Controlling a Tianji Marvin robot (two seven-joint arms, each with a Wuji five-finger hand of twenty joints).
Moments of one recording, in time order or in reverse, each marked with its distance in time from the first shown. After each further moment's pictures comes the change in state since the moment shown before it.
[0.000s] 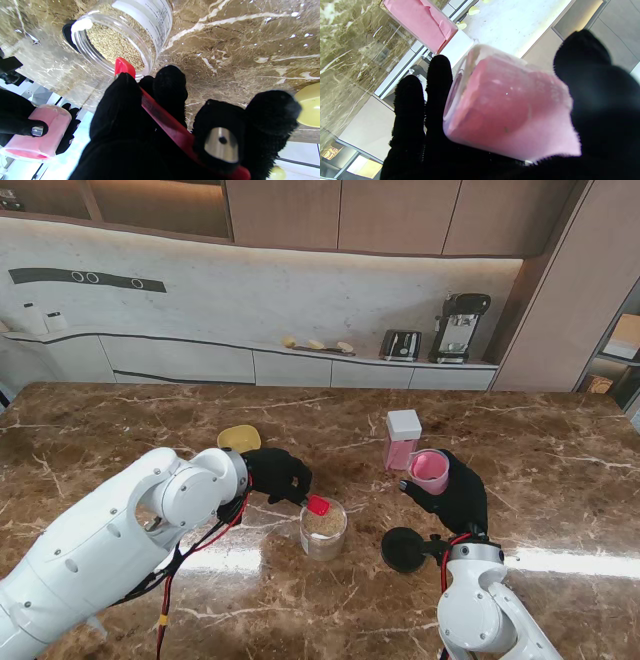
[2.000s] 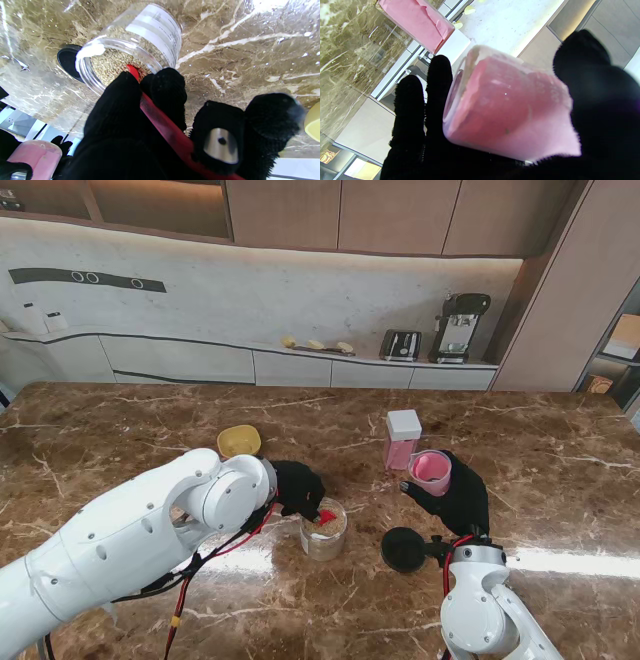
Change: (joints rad) left arm -0.179 -0.002 0.272 0.023 -0.038 0.185 -0.034; right arm -0.003 -0.001 0.010 0.013 0.006 -0.048 0.001; left_hand -0.075 -0.064 0.160 0.002 0.059 0.056 0.061 -0.071 0.021 -0.012 0.085 -0.085 0.000 -0.008 0.026 -0.047 0.034 -0.010 0.079 -0.115; right_hand 0.000 0.000 0.004 0.000 0.000 0.003 0.001 0.001 0.000 0.000 0.015 -0.022 0.000 -0.001 -0.013 0.000 -0.004 0.000 -0.024 0.000
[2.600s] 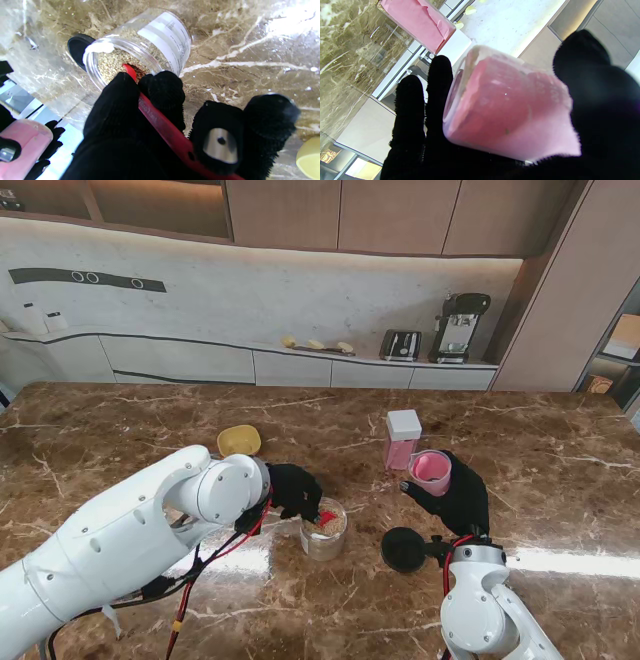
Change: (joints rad) left arm 0.031 -0.007 -0.057 0.027 -0.135 0.052 -0.009; right arm 0.001 0.000 0.000 0.000 0.001 0.006 0.002; left_hand 0.001 0.022 -0.051 0.000 -0.011 -0.035 -0.013 0.036 0.000 -0.023 0.000 0.065 0.000 -0.008 0.000 0.000 -0.022 -0.012 0.016 0.007; right_hand 0.000 0.000 0.000 0.000 0.000 0.000 0.000 0.000 -0.004 0.000 0.004 -0.007 -0.003 -0.006 -0.013 0.000 -0.011 0.000 -0.027 0.000
